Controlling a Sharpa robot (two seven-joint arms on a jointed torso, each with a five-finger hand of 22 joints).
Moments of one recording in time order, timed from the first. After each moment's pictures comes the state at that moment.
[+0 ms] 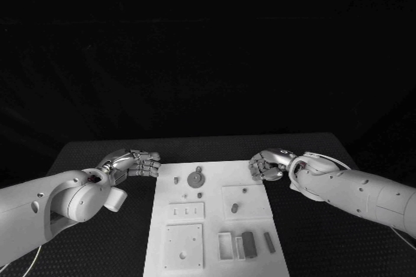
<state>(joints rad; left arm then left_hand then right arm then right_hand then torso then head) 1.30 -0.86 -0.15 1.38 -0.15 -0.17 0.16 0.94 -0.02 0.47 -0.25 0.05 0.75 0.20 0.33 0.46 1.05 0.16 0.14 0.14 0.95 0.12 0.34 0.74 0.03 0.91 0.02 0.20 0.65 1.15 -0.73 -0.05 0.98 -1.42 -0.28 0.26 1.09 -0.11 0.53 -0.26 0.05 0.85 0.11 0.26 0.54 1.12 0.01 1.03 1.16 1.24 -0.09 1.37 1.00 0.21 1.22 -0.03 0.91 1.31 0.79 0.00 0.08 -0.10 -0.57</state>
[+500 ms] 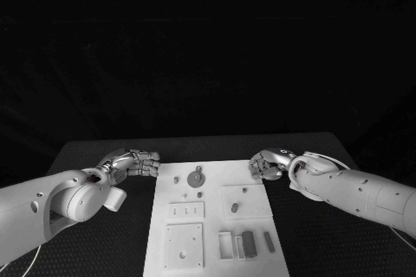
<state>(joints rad) 1.30 -0.86 -0.15 1.38 -0.15 -0.17 0.16 0.94 -0.02 0.47 -0.25 0.05 0.75 0.20 0.33 0.46 1.05 0.16 0.14 0.14 0.95 0.12 0.34 0.74 0.03 0.91 0.02 0.20 0.65 1.15 -0.73 -0.05 0.98 -1.42 -0.29 0.25 1.09 -0.09 0.54 -0.26 0.05 0.91 0.09 0.29 0.56 1.12 0.01 1.03 1.15 1.25 -0.10 1.37 1.01 0.21 1.22 -0.03 0.91 1.31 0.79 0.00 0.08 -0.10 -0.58</state>
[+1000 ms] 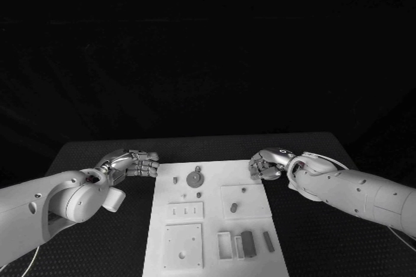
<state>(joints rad) 1.30 -0.87 -0.15 1.38 -0.15 -0.17 0.16 0.94 -0.02 0.47 -0.25 0.05 0.75 0.20 0.33 0.46 1.05 0.16 0.14 0.14 0.95 0.12 0.34 0.74 0.03 0.91 0.02 0.20 0.65 1.15 -0.73 -0.05 0.98 -1.43 -0.31 0.24 1.08 -0.07 0.54 -0.27 0.05 0.96 0.08 0.32 0.58 1.14 -0.01 1.03 1.15 1.26 -0.11 1.37 1.01 0.22 1.23 -0.03 0.91 1.31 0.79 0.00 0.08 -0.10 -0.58</state>
